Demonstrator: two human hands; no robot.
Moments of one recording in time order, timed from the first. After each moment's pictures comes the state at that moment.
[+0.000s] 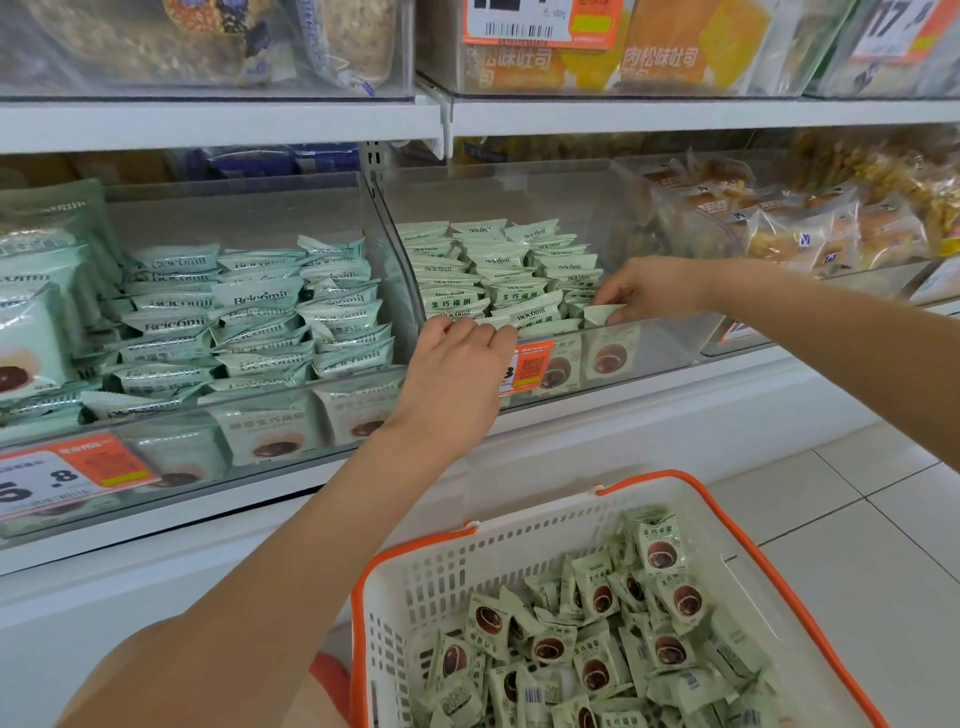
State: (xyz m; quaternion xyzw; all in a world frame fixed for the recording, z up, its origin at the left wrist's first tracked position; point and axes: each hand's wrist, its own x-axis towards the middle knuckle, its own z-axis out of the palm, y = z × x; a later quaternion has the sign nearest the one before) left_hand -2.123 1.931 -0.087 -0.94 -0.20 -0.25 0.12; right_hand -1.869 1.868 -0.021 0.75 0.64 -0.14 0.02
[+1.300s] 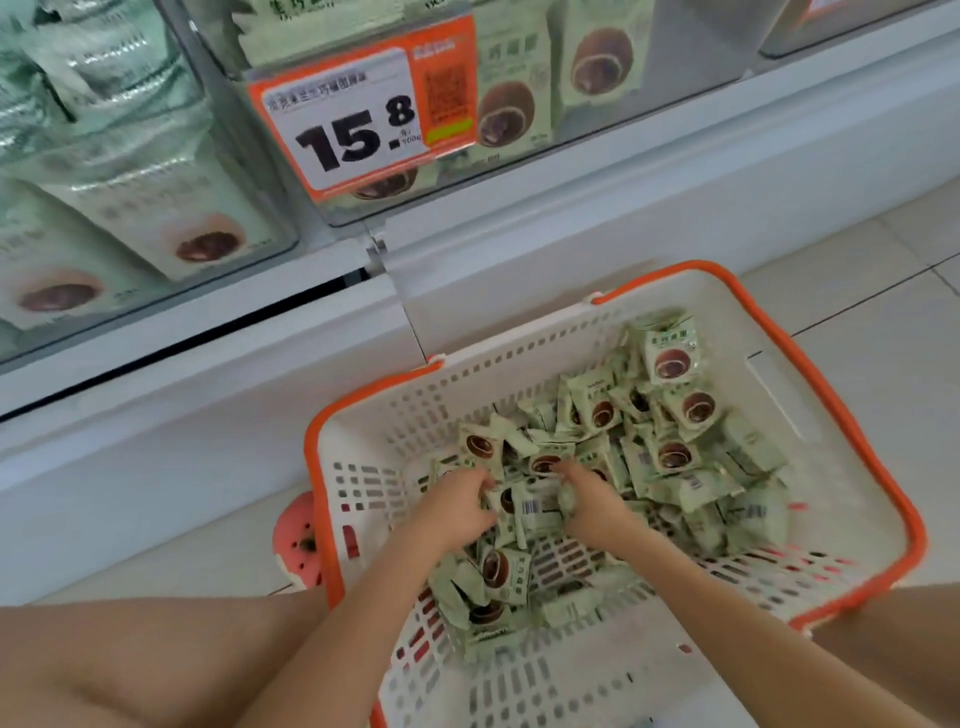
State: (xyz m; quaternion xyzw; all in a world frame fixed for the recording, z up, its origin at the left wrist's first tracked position) left_hand -2.178 1.821 -0.366 -0.83 -0.34 0.25 -0.37; right_hand -2.041 1.682 -0.397 0.82 0.30 -0.48 -0.11
